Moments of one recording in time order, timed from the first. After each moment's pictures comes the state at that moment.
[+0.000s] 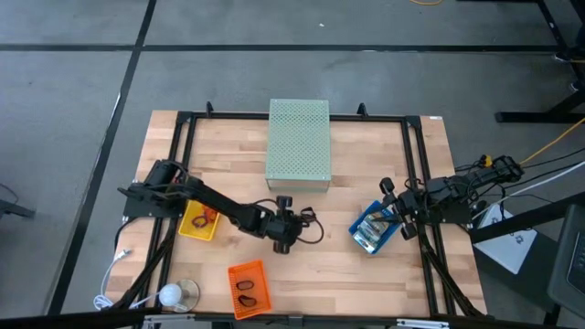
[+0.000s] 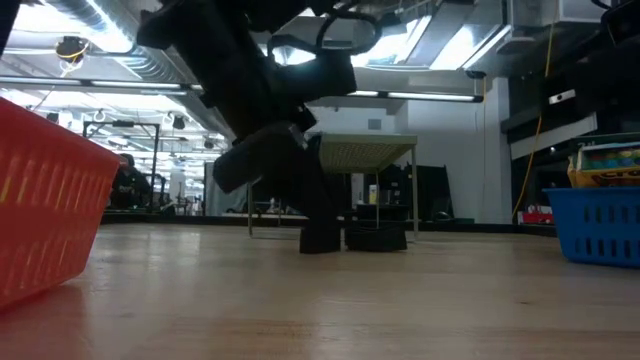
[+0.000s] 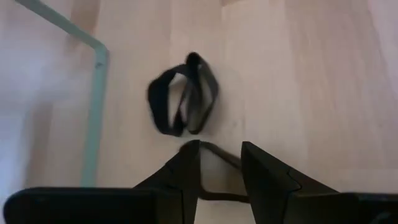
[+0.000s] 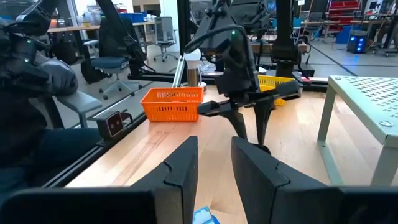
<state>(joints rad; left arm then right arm) -0.26 1.91 1.18 -0.20 -0.44 -0.04 0.40 0.10 0.02 0.03 0.04 0.04</state>
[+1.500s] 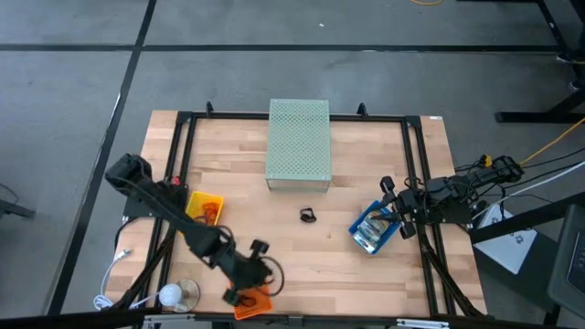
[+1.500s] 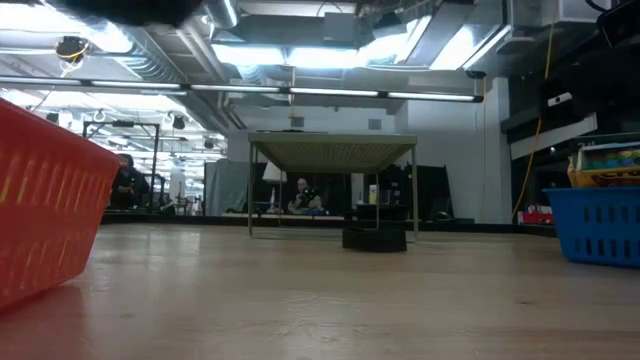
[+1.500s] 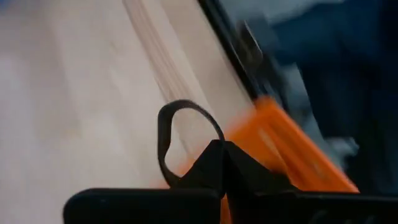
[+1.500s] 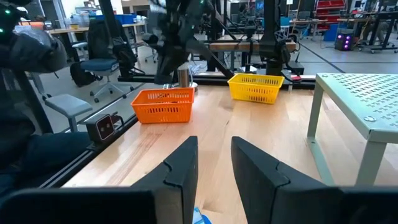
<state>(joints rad) -0.59 1.63 1.18 -0.35 -0.06 -0.21 0.40 0.10 0.02 0.03 0.08 0.06</state>
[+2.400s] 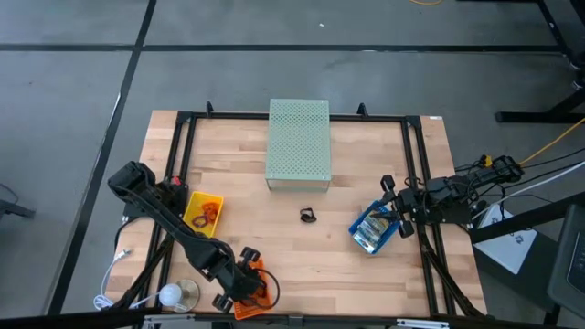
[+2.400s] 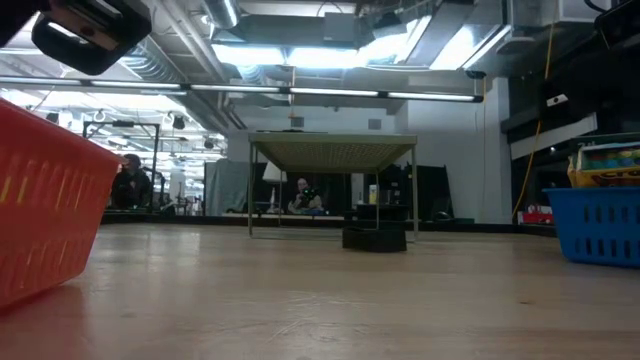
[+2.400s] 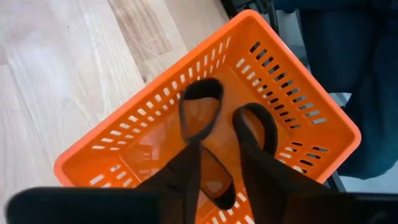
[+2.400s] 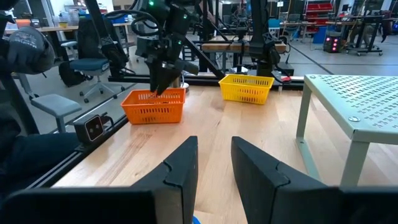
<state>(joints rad) -0.66 1.70 1.18 -0.48 -0.01 -0.29 0.40 0.10 0.02 0.03 0.12 0.04</state>
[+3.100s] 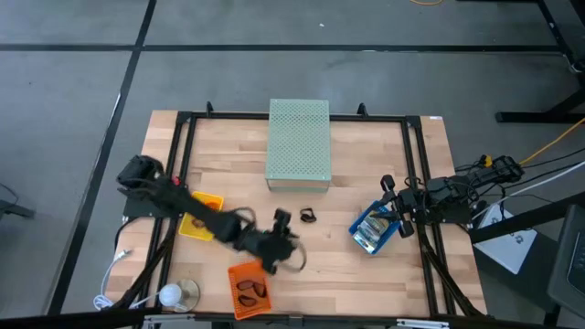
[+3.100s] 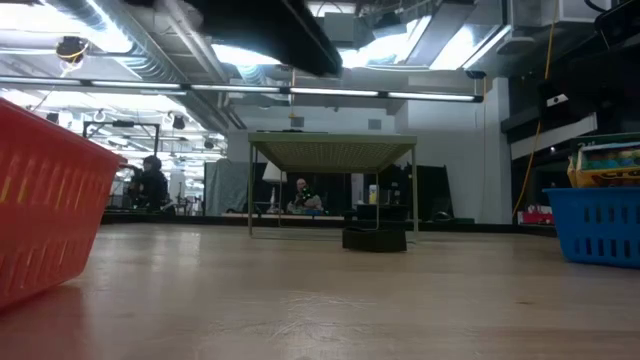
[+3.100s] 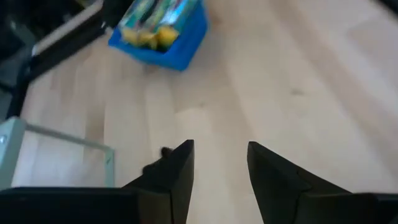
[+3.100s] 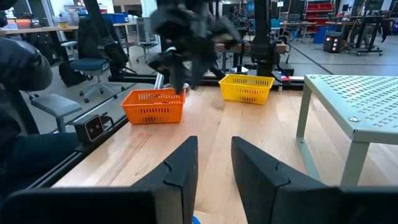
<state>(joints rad) -0.43 1.72 1.20 -0.19 -0.45 0.14 0.40 0.10 0.02 0.03 0.12 0.04</state>
